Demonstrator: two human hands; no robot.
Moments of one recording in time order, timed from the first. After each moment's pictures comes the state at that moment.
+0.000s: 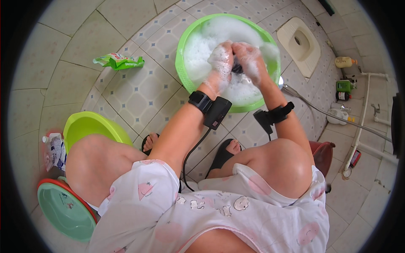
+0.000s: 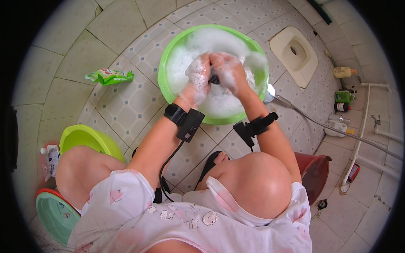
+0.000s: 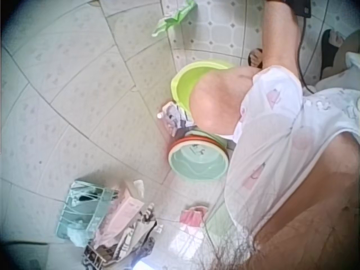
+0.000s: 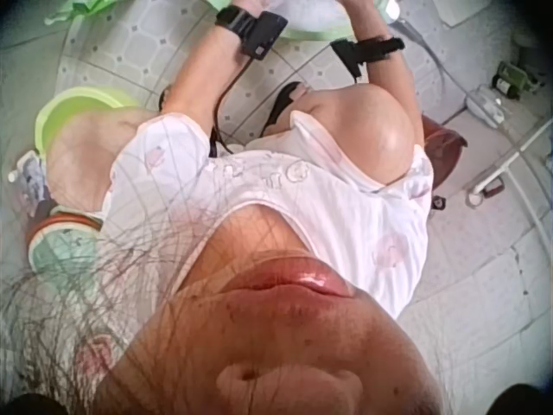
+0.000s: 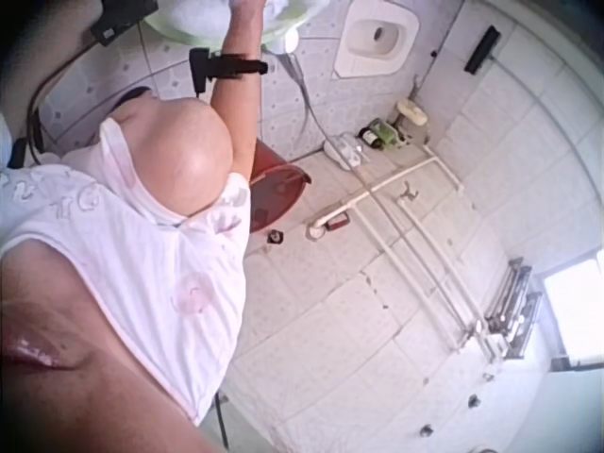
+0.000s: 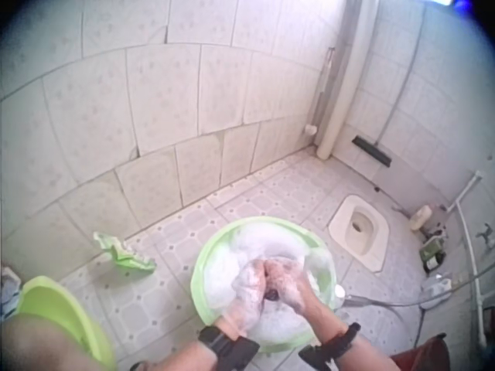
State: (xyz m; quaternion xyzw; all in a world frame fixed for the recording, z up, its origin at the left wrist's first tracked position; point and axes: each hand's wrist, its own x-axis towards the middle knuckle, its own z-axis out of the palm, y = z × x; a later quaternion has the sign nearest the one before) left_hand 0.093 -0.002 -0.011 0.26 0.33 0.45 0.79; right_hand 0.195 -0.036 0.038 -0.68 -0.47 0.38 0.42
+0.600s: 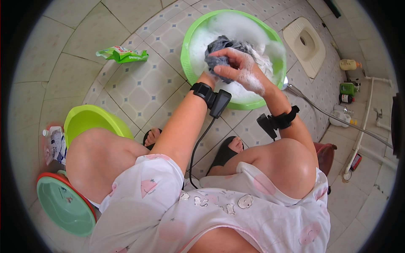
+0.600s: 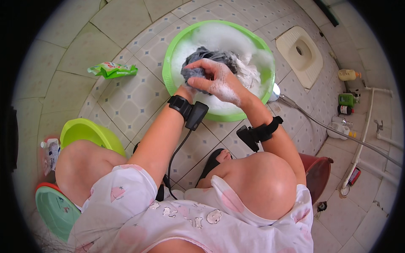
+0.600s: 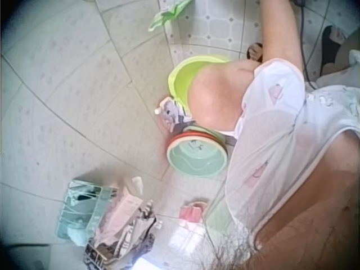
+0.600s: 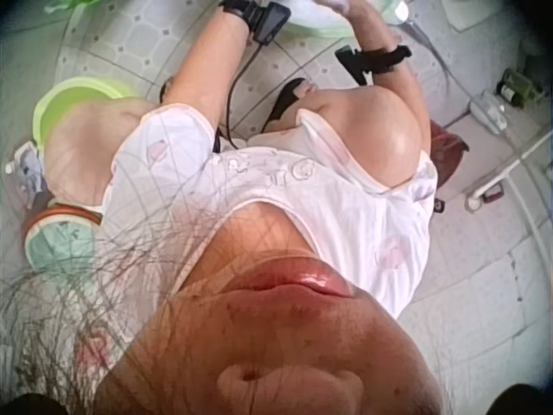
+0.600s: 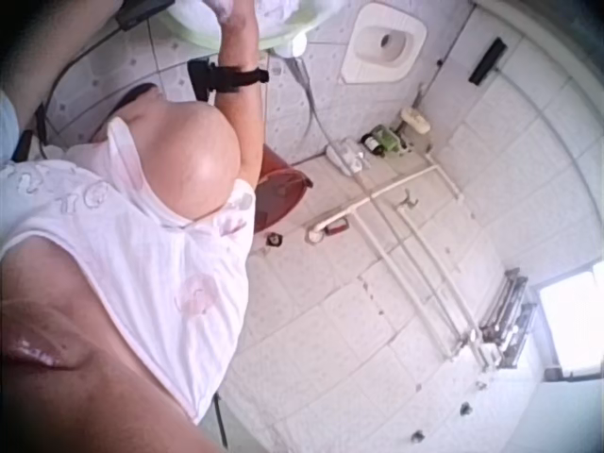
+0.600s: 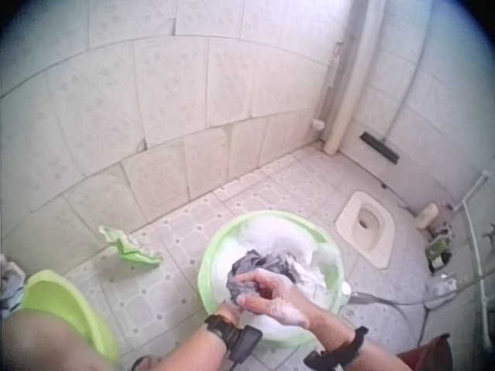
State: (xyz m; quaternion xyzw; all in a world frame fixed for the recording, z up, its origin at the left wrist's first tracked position) left_hand 0.057 0.002 -0.076 0.28 0.22 0.34 0.87; right_hand 0.162 -0.058 0.068 -0.49 -0.54 0.60 0.32
